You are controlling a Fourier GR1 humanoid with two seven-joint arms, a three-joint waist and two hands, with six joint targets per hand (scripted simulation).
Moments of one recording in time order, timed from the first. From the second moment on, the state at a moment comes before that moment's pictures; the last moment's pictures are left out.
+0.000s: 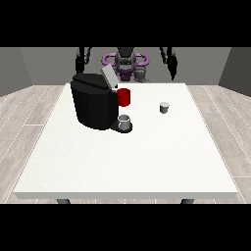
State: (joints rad) left arm 0.04 0.10 0.01 -1.58 -0.01 0.01 -0.02; right arm 0.04 -0.11 -0.01 -1.56 -0.03 0.02 0.03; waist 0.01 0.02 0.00
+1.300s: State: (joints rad) left arm -0.36 0.41 0.22 -1.09 -0.04 -0.18 -0.10; right arm -0.09 -0.02 0.01 -1.63 -0.01 -0.09 -0.08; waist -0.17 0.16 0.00
